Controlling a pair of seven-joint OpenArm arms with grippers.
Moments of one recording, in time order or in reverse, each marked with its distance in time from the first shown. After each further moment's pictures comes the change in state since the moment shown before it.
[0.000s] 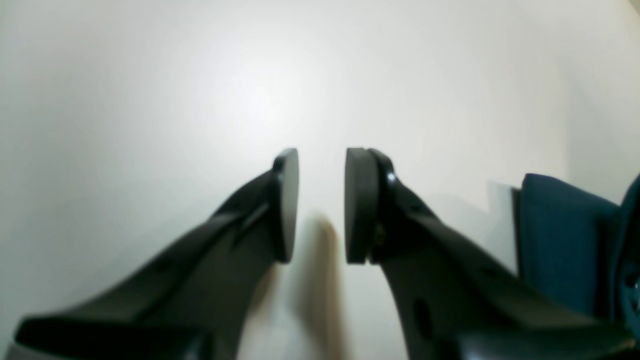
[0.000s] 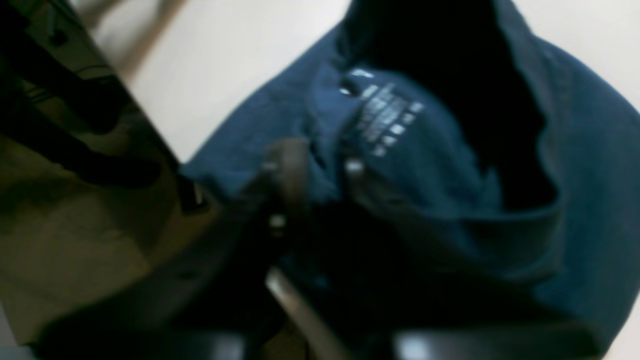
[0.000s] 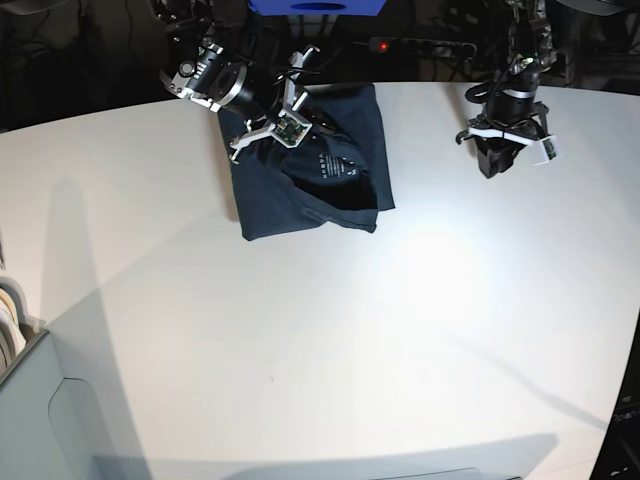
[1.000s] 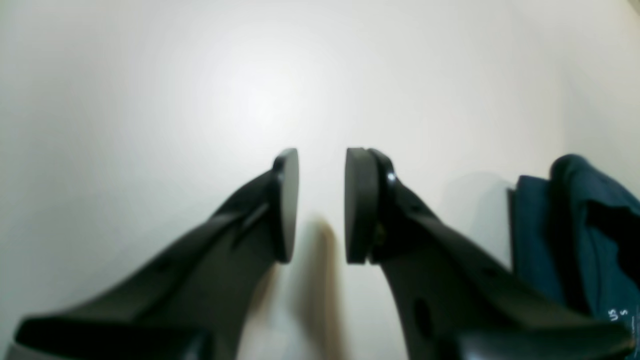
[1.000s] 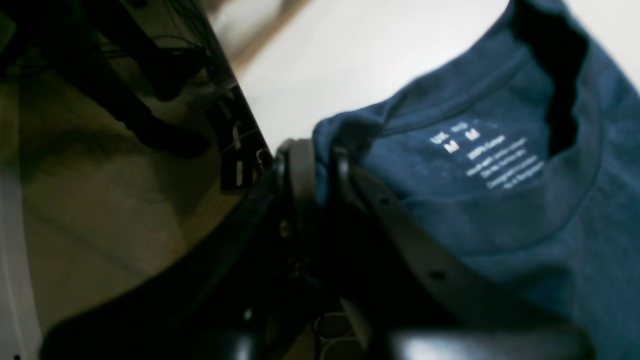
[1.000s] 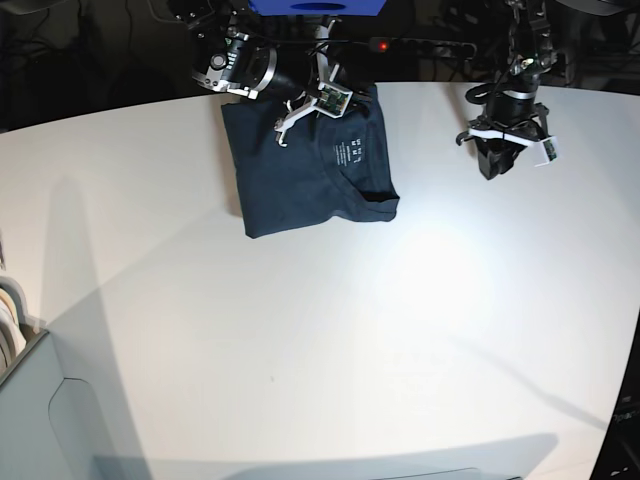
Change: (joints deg) left arm -0.1 0.0 0.0 0.1 0.0 0.0 -0.1; right arm 2.5 3.7 -12.6 -4.0 0.0 -0.2 0.3
